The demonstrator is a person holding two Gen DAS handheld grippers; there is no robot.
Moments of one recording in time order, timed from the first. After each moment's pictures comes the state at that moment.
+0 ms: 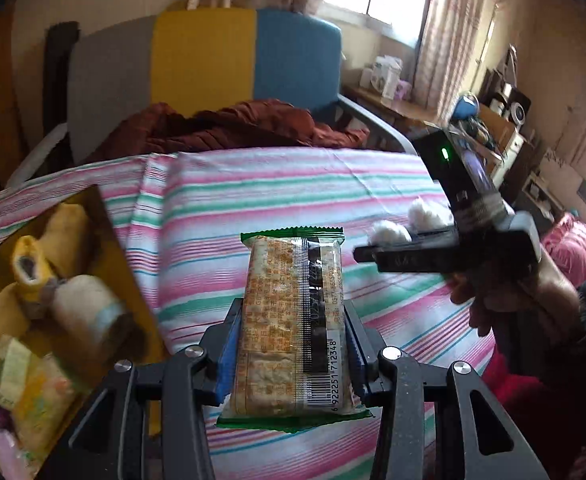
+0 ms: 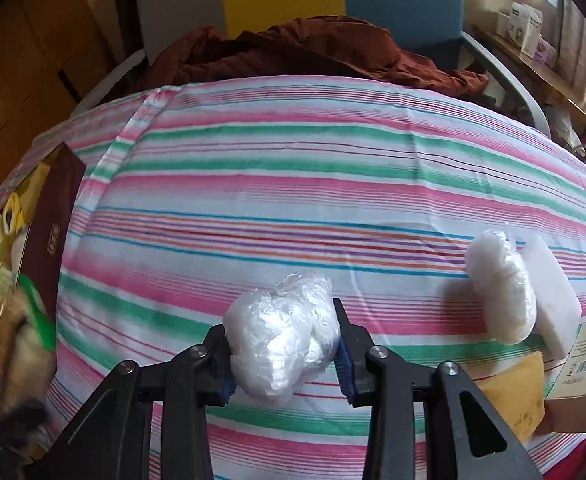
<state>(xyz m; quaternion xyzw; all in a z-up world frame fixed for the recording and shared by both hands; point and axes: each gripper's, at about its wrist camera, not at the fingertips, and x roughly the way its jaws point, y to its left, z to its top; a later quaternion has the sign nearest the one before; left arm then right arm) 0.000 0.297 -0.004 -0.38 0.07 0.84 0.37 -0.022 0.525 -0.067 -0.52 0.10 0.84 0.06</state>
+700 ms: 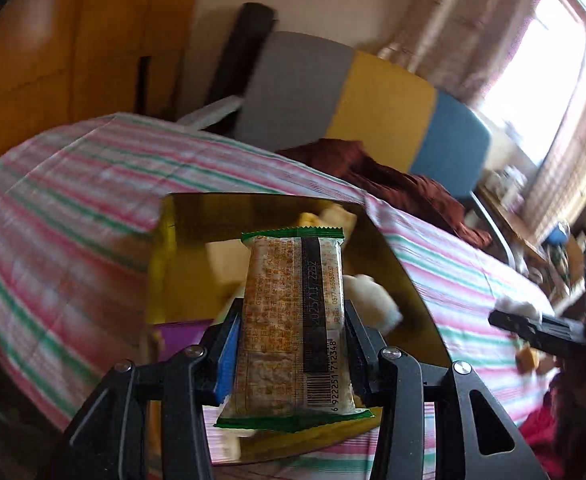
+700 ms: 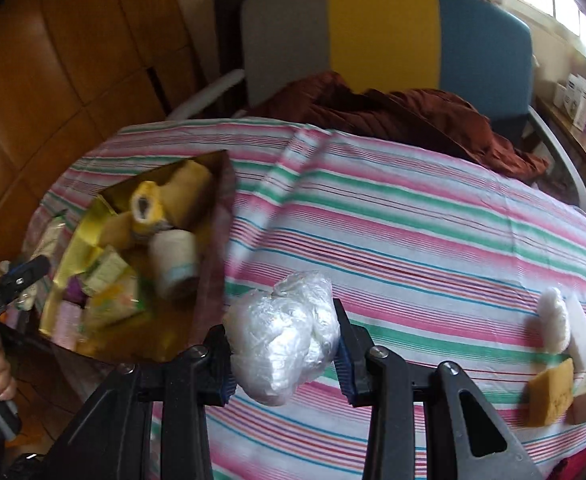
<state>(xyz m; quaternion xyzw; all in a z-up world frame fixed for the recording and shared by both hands) -0.050 0.056 0.013 -0.38 -0.10 0.90 0.17 -0.015 0.370 0.016 -0.45 0.06 0.89 -0.05</state>
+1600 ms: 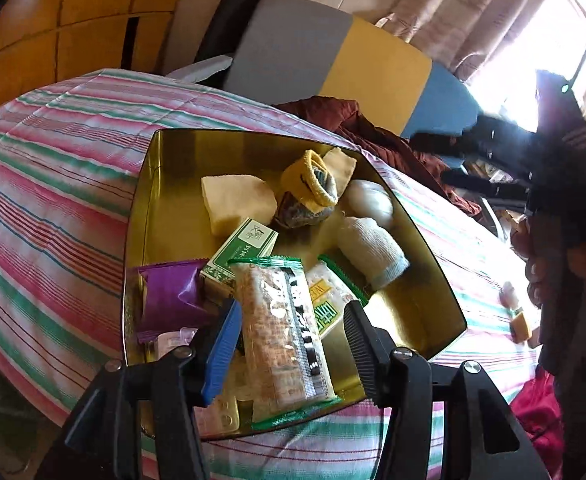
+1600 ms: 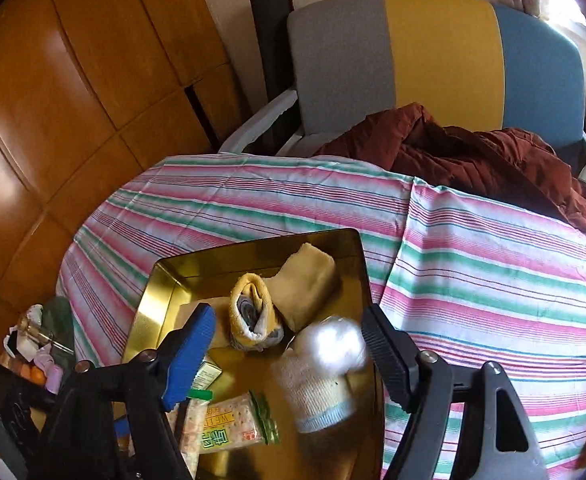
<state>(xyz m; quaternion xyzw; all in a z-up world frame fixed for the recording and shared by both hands) -0.039 0.055 -0.028 -0.43 -0.10 0.87 0.21 -0.114 0.278 0.032 -0.43 0.10 0.89 -0.09</state>
